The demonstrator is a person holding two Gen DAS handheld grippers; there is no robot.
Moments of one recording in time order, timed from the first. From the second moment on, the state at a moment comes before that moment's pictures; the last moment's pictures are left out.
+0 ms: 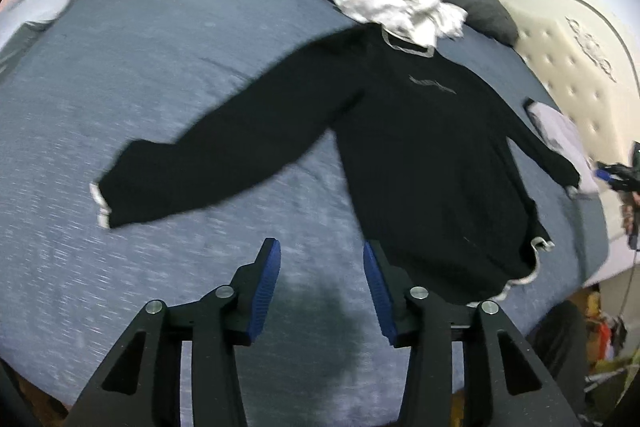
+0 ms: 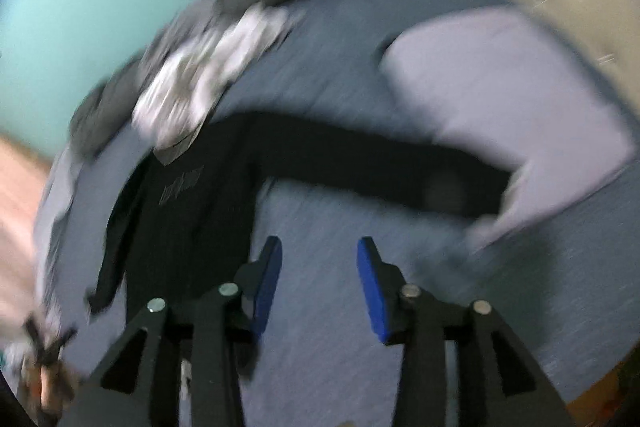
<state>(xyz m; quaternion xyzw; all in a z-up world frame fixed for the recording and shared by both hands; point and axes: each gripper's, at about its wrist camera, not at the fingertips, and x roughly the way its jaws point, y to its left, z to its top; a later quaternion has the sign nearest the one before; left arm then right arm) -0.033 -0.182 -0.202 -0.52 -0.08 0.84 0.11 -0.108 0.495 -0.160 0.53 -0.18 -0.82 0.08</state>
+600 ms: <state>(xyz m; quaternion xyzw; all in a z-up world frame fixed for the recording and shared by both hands) -0.009 -0.088 -0.270 -0.59 -0.11 0.78 0.17 -0.062 0.357 -0.282 0.65 -0.17 -0.71 0.18</state>
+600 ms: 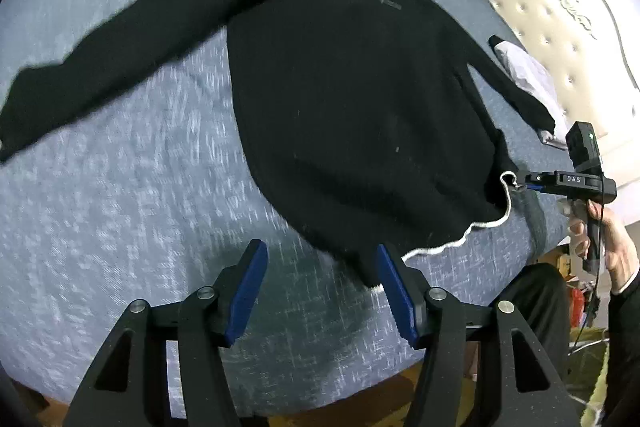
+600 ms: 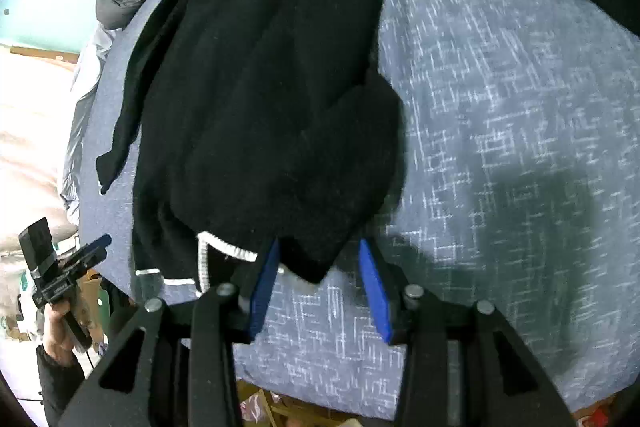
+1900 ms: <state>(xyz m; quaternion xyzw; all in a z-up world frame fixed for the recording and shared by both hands) 0.015 -0.098 -0.274 -0.58 -0.10 0.78 0.20 -0.005 0.393 -0.264 0.65 -0.11 -0.73 0.20</state>
